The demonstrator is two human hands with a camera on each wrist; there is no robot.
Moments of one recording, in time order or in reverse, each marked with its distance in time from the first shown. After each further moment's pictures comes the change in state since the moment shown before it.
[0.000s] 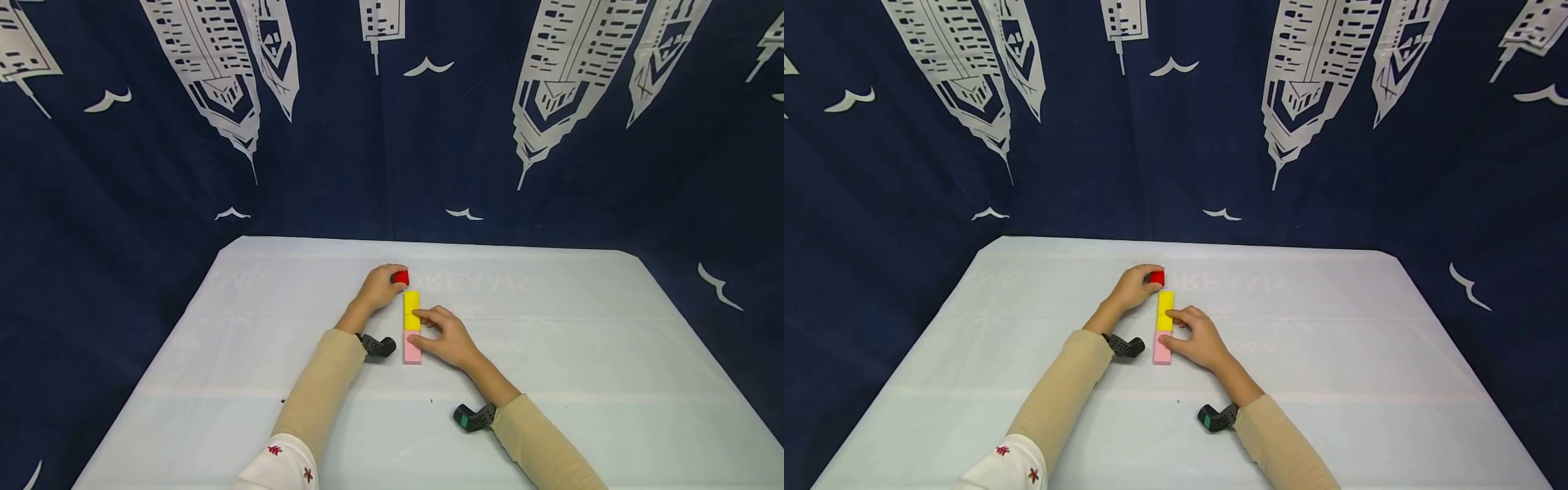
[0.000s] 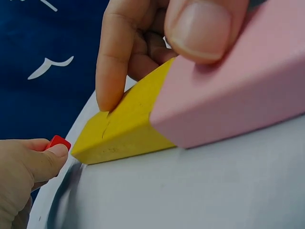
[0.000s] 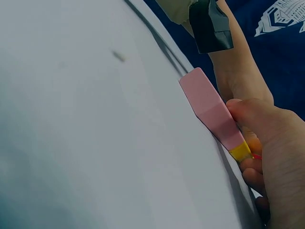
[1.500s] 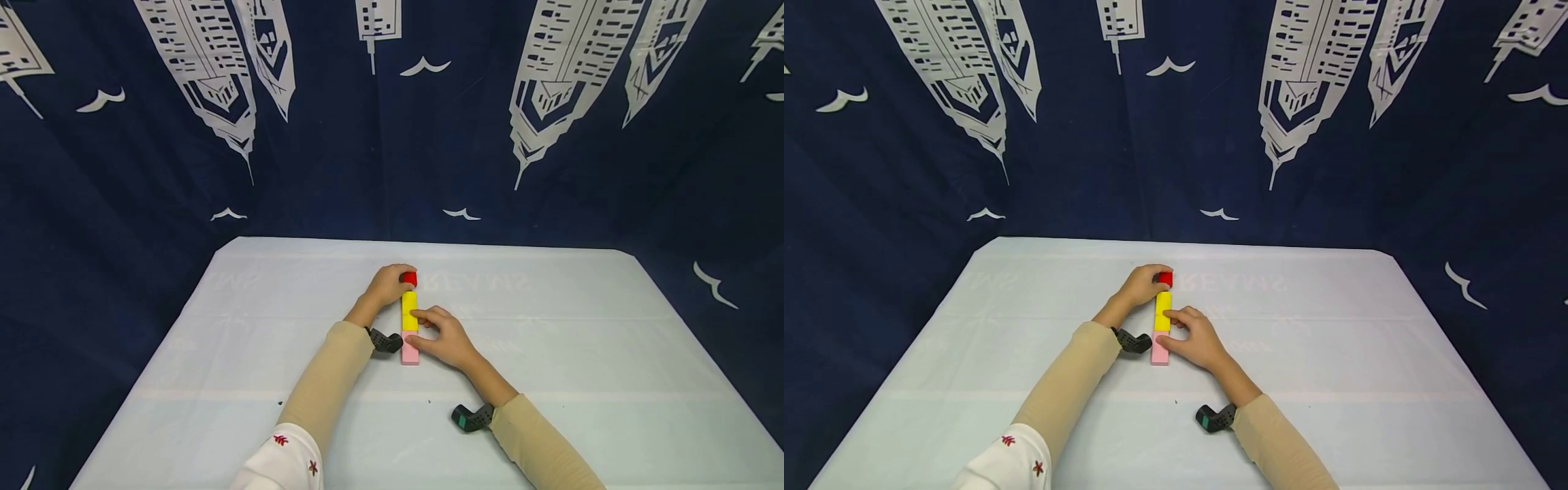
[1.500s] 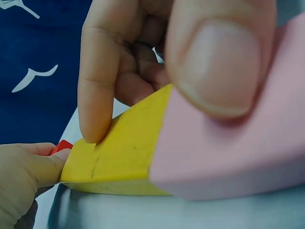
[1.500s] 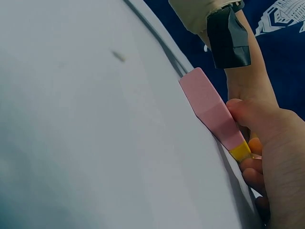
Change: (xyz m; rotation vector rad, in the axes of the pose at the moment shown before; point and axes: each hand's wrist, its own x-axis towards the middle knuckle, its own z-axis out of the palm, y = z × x) left_hand 0.014 0.015 0.007 0.038 -0.108 -0.004; right_hand -0.001 -0.001 -0.001 -0.012 -0.009 0.013
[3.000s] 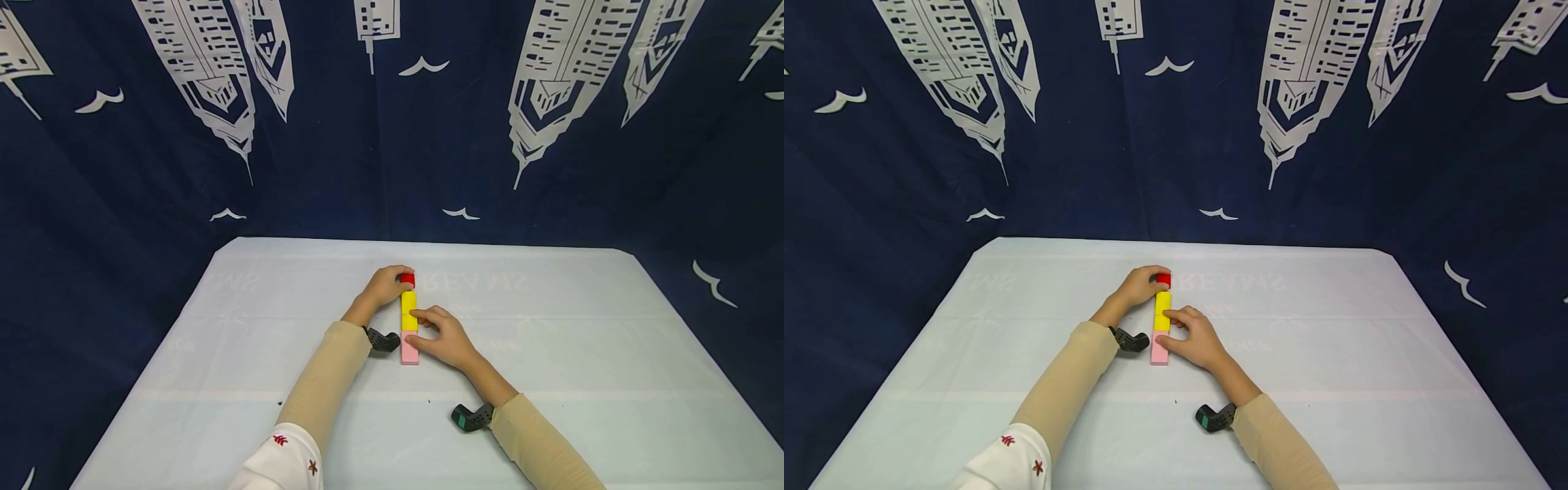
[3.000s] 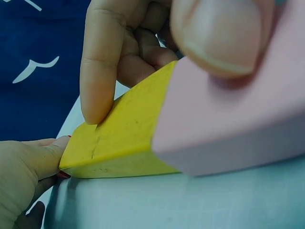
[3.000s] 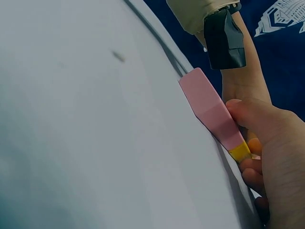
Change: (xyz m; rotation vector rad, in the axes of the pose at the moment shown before) left_hand -0.001 -0.007 0.002 -0.049 -0.013 -0.045; right_hand 0.000 0.002 0.001 0.003 0.011 -0.016
